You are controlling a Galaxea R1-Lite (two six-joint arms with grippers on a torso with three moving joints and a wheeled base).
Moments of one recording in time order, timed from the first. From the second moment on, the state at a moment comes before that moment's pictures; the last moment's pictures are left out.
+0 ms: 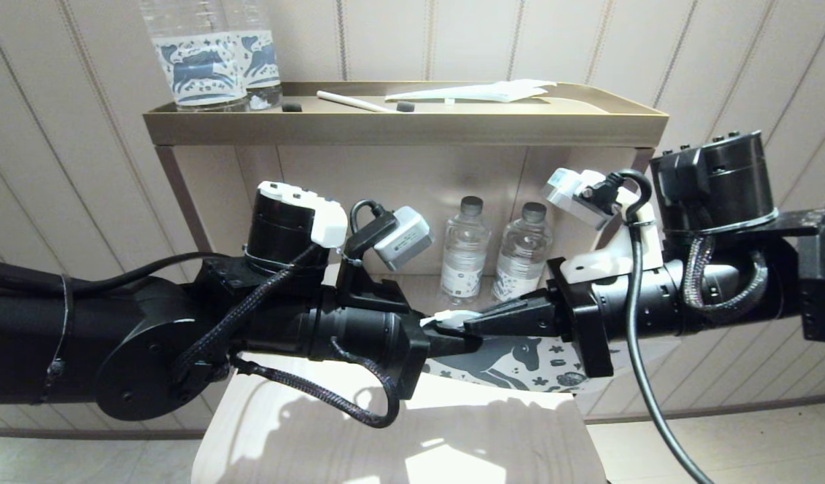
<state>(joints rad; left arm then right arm) -0.77 1.77 -1.03 -0.39 -0.64 0.02 0.53 1.55 -1.09 -0.03 0.78 -0.10</state>
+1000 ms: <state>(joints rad) -0.79 1.78 -1.04 -0.37 -0.66 0.02 0.54 1.55 -1.11 -0.04 0.77 -0.10</state>
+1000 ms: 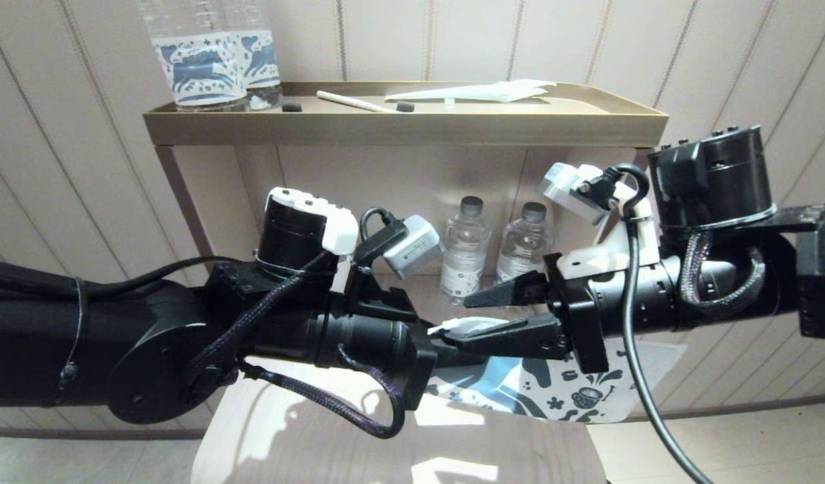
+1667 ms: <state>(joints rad) -0.78 1.78 -1.07 -0.22 -0.83 -0.01 0.57 1.58 -1.21 -0.04 0.67 -0.20</state>
